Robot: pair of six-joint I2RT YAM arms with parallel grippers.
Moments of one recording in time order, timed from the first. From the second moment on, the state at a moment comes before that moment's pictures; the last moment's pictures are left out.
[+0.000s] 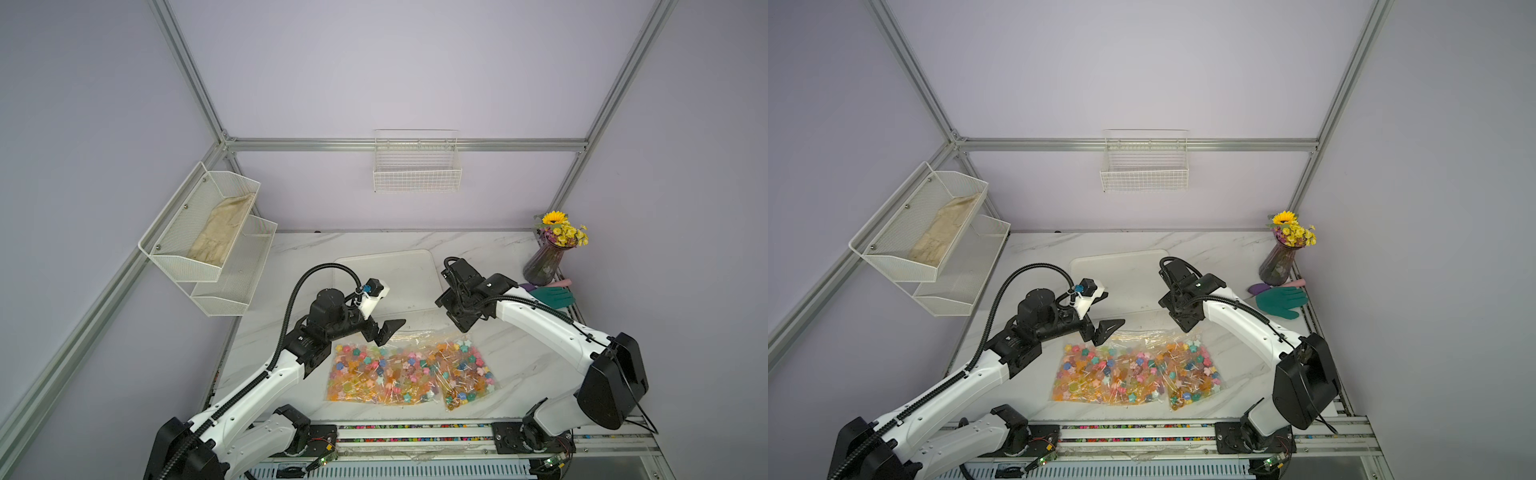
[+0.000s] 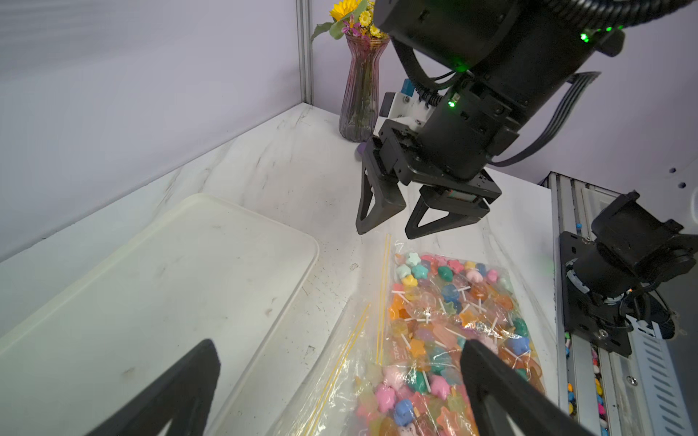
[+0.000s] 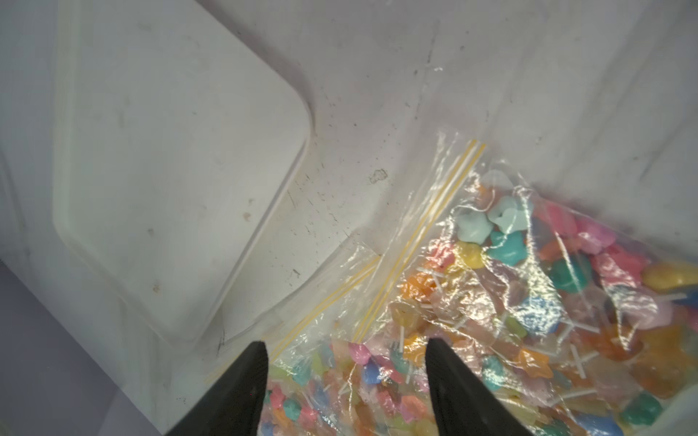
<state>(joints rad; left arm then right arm) -0.55 0.97 0.63 0.04 0.43 0.11 0.62 1.53 1.24 -0.95 0.05 1.47</state>
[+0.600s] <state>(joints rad) -0.57 0.97 0.61 0.06 0.39 0.17 0.63 1.78 1.26 -1.01 0.02 1.51</state>
